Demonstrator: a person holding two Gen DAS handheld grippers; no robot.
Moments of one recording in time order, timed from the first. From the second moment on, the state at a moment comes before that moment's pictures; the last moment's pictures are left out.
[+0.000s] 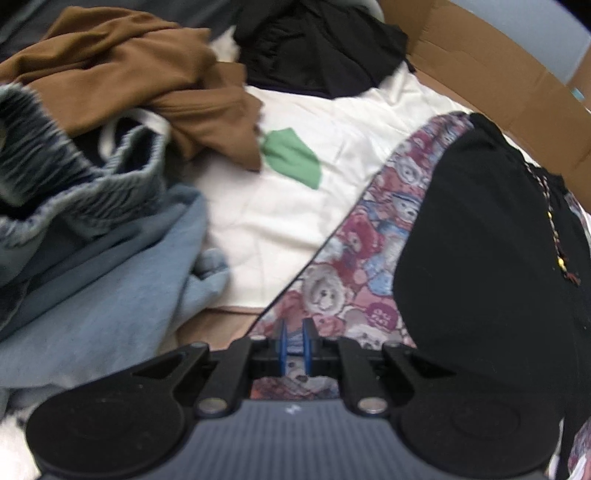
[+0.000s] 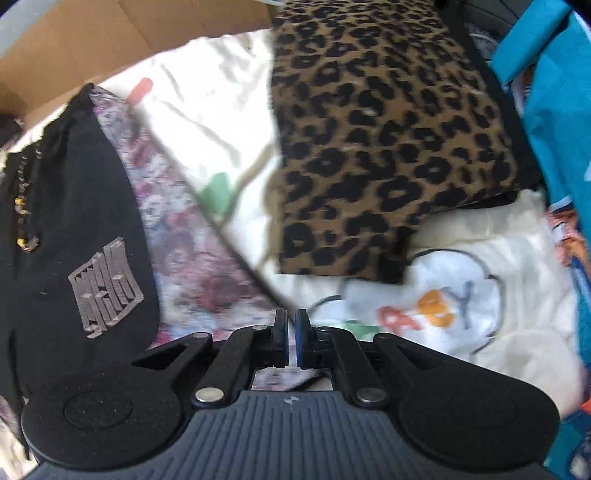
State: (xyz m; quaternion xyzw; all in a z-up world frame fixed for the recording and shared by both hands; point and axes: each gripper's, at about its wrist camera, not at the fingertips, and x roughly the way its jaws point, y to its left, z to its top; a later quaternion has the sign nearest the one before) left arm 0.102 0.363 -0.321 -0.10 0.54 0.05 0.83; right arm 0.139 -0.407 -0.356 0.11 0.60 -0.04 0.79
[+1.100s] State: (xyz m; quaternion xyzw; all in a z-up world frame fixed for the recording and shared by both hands) left arm 0.105 0.384 -0.319 -0.07 0.57 0.09 0.81; right arm 0.125 -0.387 -0.337 0.12 0.59 -0.11 0.79
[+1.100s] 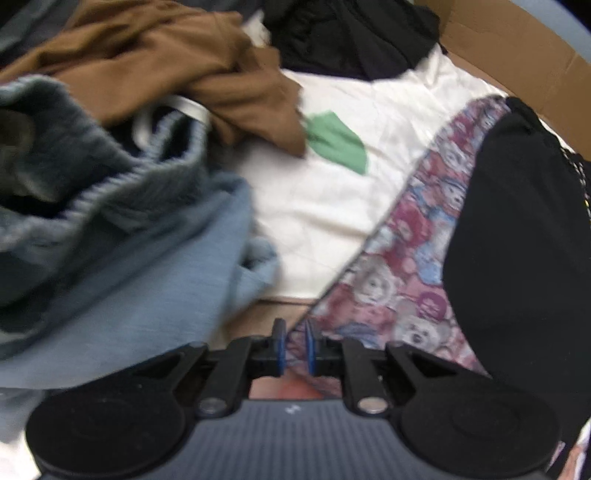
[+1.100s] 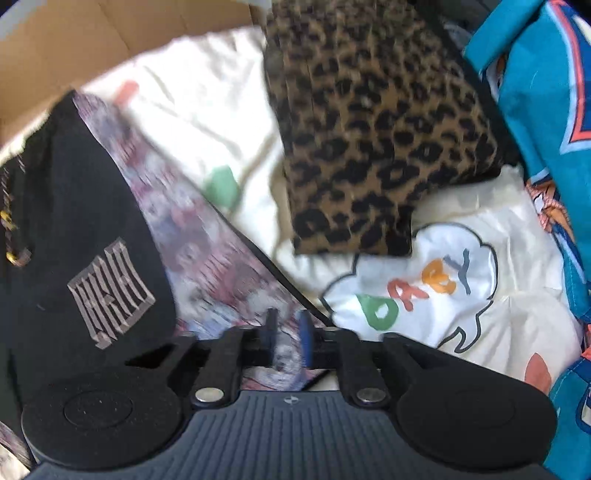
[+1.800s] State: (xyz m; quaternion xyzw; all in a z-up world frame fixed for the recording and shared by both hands) left arm 0.091 0.387 -0.354 -0.08 0.57 0.06 0.82; right arm 0.120 -0.328 -0.311 0.12 0.58 -0.04 0.80
